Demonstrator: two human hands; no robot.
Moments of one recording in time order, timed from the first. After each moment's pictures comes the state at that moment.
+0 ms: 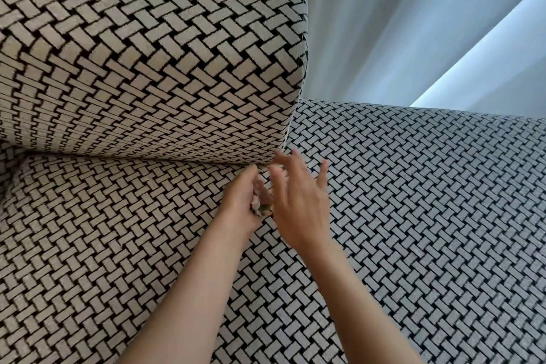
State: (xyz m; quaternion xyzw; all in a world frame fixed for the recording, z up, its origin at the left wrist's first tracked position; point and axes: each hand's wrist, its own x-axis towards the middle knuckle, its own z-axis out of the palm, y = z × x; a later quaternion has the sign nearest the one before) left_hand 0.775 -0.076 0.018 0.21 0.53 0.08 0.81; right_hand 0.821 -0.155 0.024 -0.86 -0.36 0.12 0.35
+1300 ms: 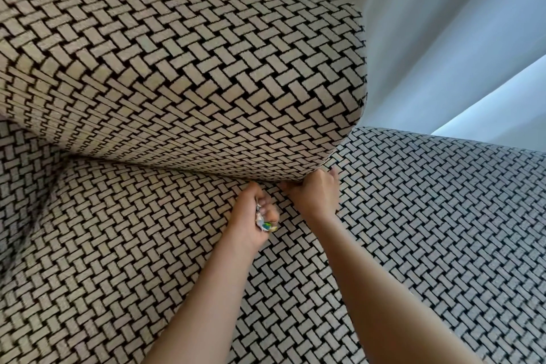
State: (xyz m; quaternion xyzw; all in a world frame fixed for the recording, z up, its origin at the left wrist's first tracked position) left_hand 0.751 -0.045 0.018 0.07 0.52 0.16 0.84; right_hand 0.850 -0.092 -0.012 -0.93 -0.28 0.17 0.13
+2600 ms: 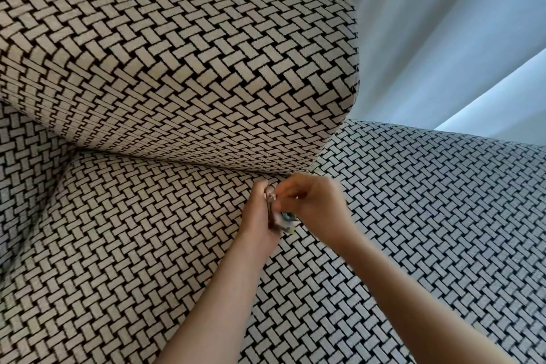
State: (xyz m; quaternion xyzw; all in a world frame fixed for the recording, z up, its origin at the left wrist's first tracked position) left_hand 0.748 -0.075 0.026 0.18 0.51 0.13 0.83; right_hand 0.826 -0.136 0.050 -0.77 -0.37 0.35 0.39
